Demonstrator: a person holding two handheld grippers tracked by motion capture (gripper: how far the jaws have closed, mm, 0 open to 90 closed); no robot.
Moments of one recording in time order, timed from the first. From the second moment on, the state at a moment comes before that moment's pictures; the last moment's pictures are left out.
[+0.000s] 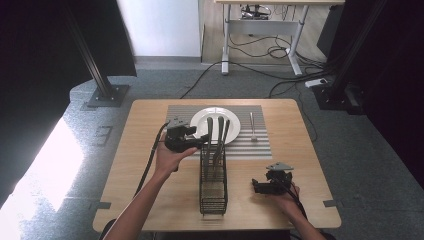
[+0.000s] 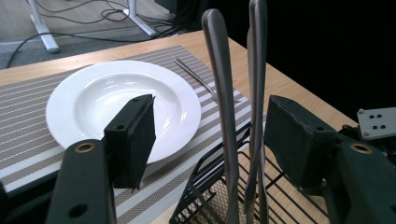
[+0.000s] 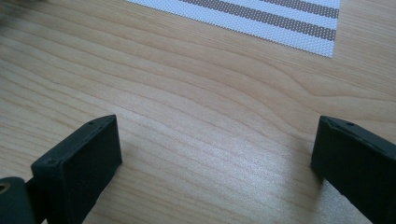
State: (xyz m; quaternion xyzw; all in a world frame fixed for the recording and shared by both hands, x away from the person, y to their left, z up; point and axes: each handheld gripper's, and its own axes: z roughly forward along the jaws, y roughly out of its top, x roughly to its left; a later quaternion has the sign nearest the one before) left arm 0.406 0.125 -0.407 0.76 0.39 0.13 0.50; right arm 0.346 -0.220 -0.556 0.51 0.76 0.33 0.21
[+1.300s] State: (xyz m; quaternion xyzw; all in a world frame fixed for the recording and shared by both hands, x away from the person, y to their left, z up) left arm 0.427 0.107 -0.417 0.77 0.36 0.05 0.52; right arm 0.344 -0.221 -0.556 0.51 0.77 0.33 0.22
